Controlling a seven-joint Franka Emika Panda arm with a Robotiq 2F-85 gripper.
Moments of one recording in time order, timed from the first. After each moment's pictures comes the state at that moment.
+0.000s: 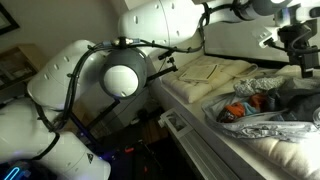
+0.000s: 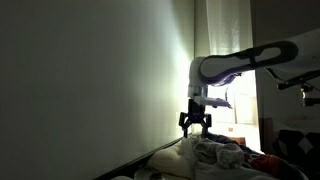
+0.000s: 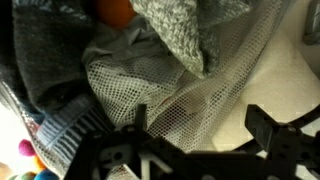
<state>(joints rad) -0.03 1.27 -0.03 -0.44 -0.03 1.82 0.52</state>
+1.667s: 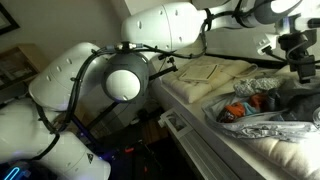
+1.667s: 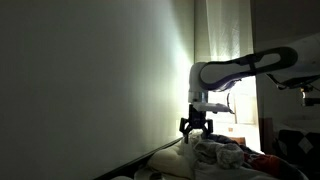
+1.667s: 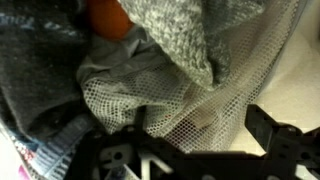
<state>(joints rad) -0.04 1.30 -0.03 -0.44 -0.03 1.83 0.58</state>
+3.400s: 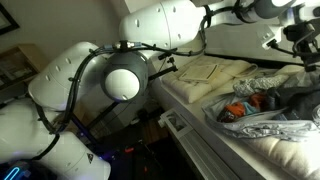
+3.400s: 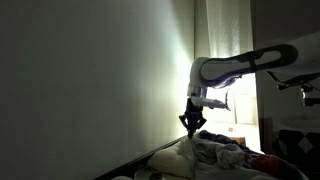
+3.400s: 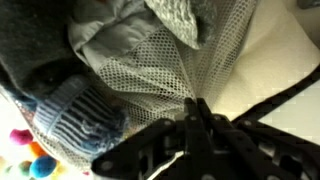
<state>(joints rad) -0.04 1.29 -0.03 -0.41 -0.03 1.92 0.58</state>
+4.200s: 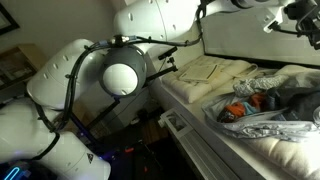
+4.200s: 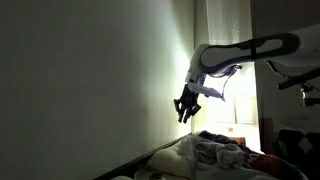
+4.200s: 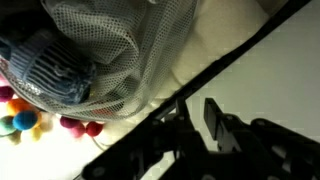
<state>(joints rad) -0.03 1.26 -0.03 -0.37 -0.02 1.99 0.57</state>
